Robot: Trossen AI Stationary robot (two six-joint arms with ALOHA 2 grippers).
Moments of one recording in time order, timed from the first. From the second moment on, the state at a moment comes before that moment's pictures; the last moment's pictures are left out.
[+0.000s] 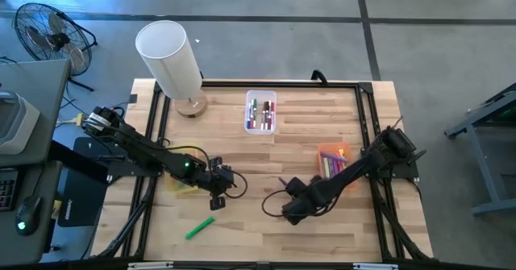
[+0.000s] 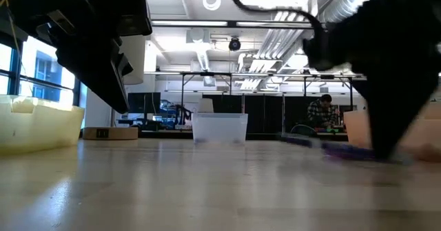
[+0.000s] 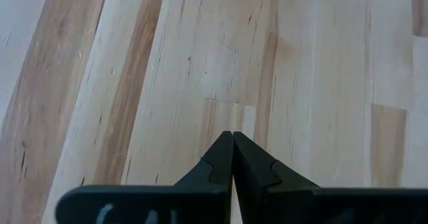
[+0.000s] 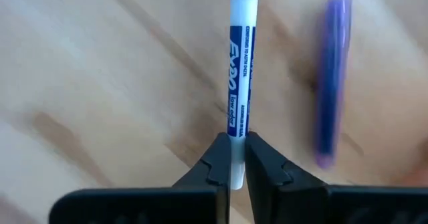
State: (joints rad) left arm -0.41 1.49 0.81 -0.30 -0.22 -0.52; right arm 0.51 1.90 1.22 -0.81 0.16 1.30
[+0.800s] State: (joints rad) left arm -0.41 1.49 0.81 -0.29 -0.22 -0.49; right arm -0.14 1.79 1.50 -0.76 0.34 0.78
